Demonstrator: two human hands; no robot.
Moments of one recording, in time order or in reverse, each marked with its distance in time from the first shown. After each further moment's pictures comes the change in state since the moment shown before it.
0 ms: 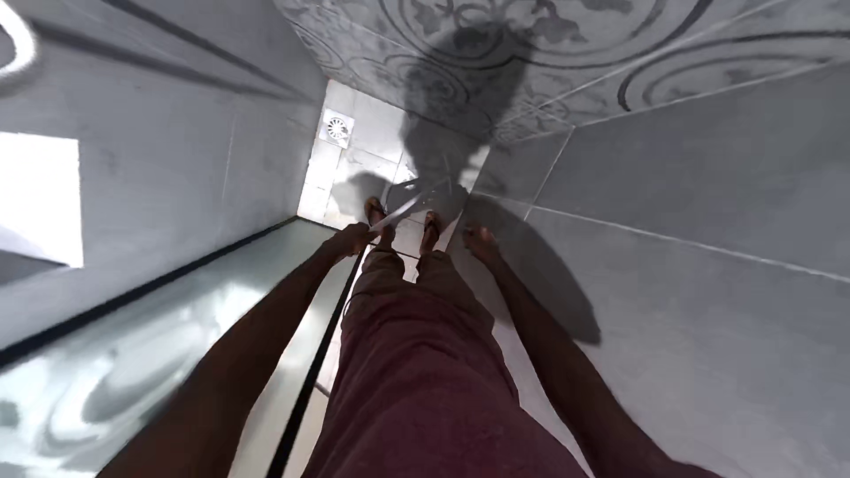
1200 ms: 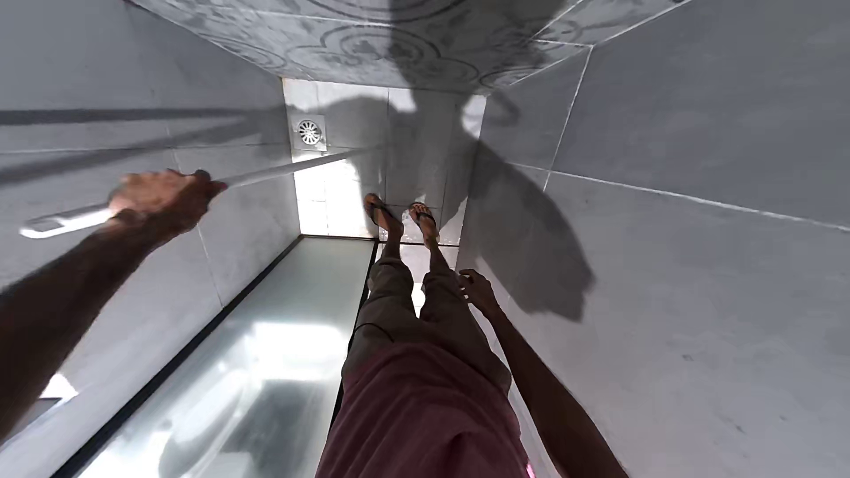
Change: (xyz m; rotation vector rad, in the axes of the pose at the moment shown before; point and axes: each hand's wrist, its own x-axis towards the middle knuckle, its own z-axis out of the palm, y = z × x) left_hand -0.039 -0.015 -0.256 1.020 0.435 -0.153; right_hand -0.011 0.107 0.141 0.408 -0.105 0.290
